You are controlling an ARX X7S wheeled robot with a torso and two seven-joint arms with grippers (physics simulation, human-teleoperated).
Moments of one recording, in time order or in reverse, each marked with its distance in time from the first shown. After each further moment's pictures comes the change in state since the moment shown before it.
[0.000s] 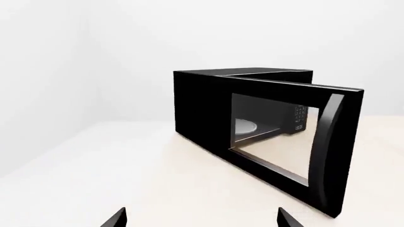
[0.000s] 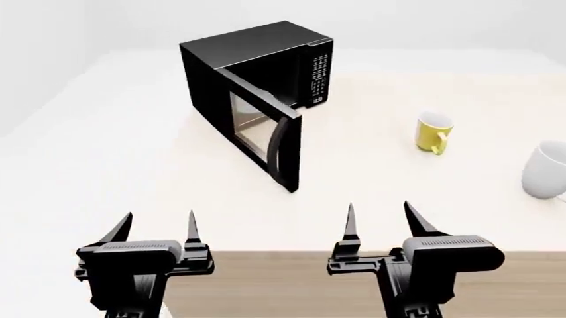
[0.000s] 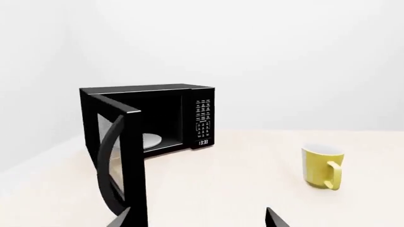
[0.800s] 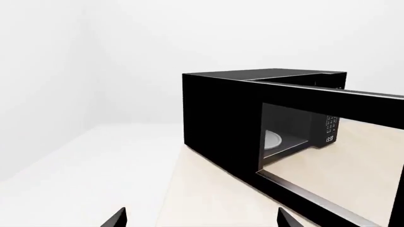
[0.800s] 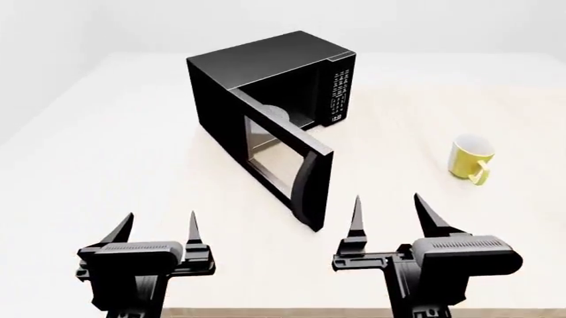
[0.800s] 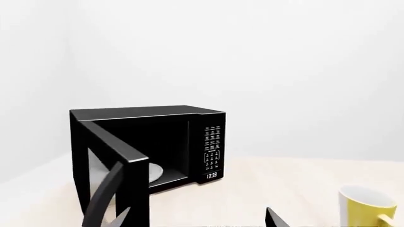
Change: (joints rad) left arm 0.000 -0.031 0.033 -0.003 -0.023 0.013 -0.038; right arm -0.003 0.049 -0.024 -0.046 0.001 -0.040 0.054
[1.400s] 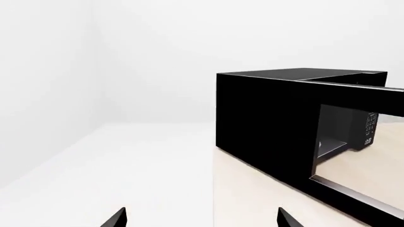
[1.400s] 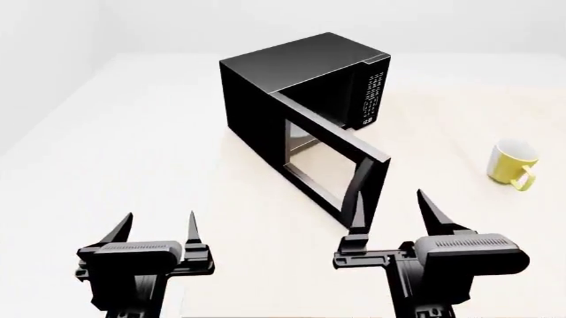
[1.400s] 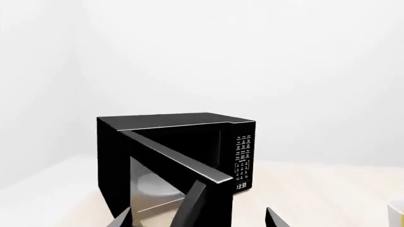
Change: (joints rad) left arm -0.002 -0.015 0.009 -0.005 -0.014 0.006 -0.016; right arm 0.007 0.024 -0.014 -0.042 0.006 0.024 0.029
